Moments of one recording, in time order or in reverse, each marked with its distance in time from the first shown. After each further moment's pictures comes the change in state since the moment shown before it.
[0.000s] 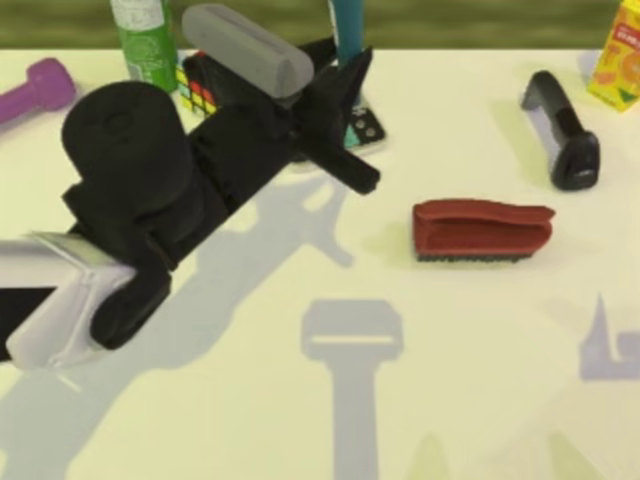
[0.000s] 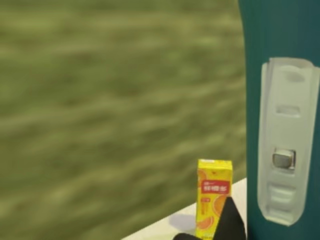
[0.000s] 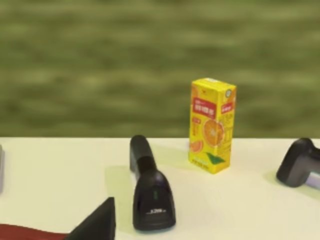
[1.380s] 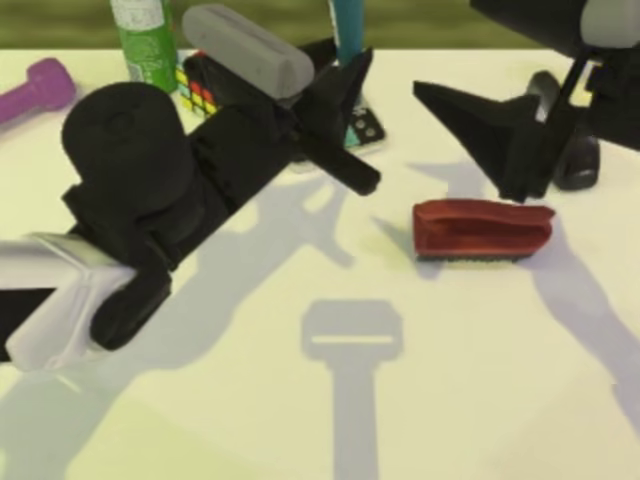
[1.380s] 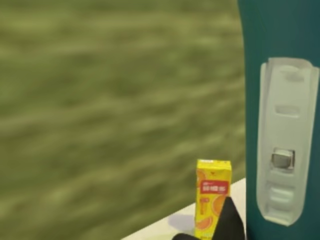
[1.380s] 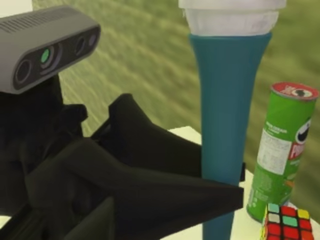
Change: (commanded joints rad) left arm 0.000 0.000 0.000 0.000 0.000 0.000; right arm 0.353 1.322 0.818 0.476 -0.705 -0.071
